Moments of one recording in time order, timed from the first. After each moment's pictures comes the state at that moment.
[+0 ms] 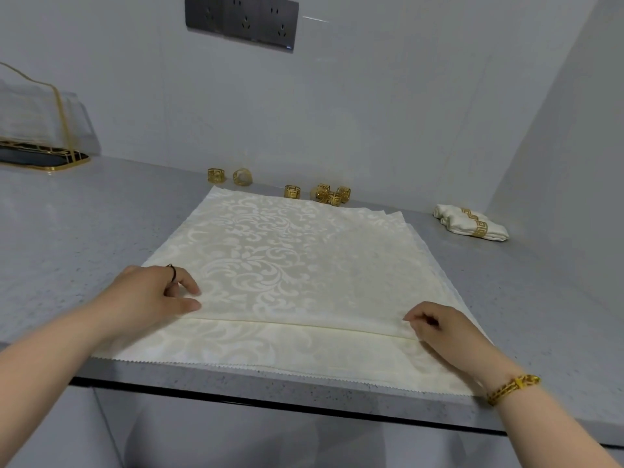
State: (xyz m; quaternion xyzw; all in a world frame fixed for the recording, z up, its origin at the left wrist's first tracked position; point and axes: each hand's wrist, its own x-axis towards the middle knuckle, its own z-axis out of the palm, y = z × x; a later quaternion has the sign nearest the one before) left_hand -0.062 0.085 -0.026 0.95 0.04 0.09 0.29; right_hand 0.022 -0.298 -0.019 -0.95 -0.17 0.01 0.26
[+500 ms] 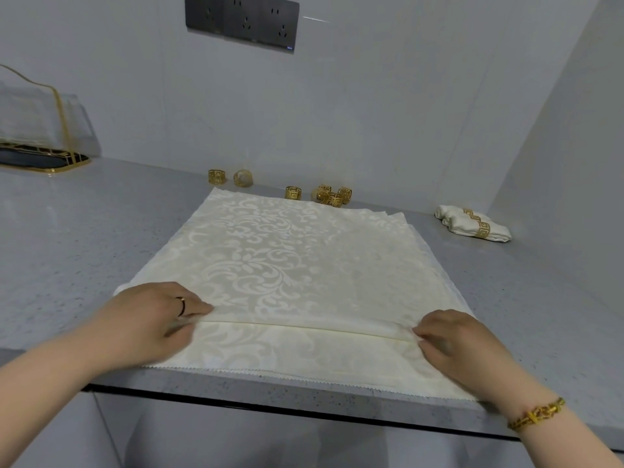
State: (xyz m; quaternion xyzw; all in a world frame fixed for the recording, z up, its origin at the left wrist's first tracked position) left_hand -0.077 0.085 -0.037 0.96 -0.16 0.20 0.06; right_hand 0.013 -0.313 -0.028 -0.92 -0.34 -0.17 0.07
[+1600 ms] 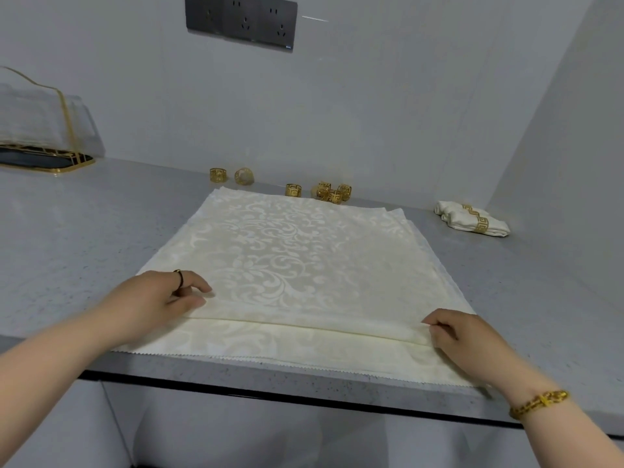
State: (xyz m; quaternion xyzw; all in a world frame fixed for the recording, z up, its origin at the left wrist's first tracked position) left_hand -0.075 0.076 -0.026 0.97 0.00 0.11 0.24; right_hand 0.000 -0.311 -0.013 -0.97 -0.16 -0.01 0.17
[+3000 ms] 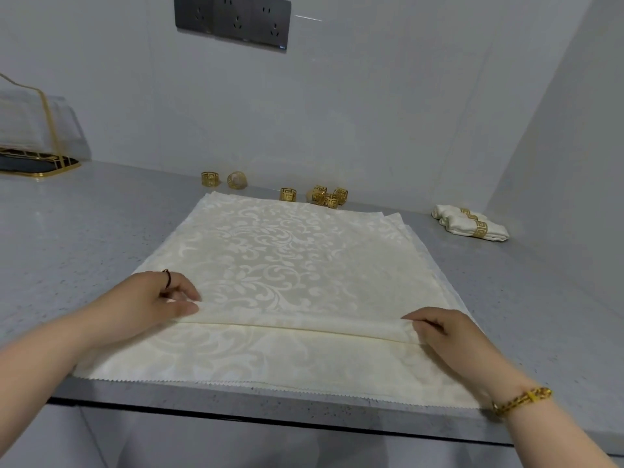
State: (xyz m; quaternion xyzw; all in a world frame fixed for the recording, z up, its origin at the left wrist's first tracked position) left_hand -0.047 0.089 -0.029 0.93 0.01 0.08 0.35; right_hand 0.022 -0.297 -0.015 -0.94 -0.19 -0.02 0.27
